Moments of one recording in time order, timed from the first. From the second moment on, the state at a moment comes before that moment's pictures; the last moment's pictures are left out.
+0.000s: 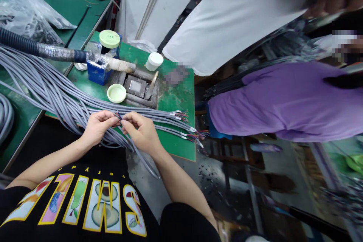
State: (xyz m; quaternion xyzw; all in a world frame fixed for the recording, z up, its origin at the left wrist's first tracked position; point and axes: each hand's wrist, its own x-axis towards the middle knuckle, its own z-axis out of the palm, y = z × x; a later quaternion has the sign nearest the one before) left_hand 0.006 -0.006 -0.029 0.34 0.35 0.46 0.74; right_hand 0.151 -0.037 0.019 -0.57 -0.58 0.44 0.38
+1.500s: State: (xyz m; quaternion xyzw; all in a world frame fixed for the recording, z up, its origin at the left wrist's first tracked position) left_hand 0.009 -0.007 -0.032 0.35 0.37 0.46 0.73; right_hand 0.150 -0.026 -0.001 -0.57 -0.51 0.47 0.43
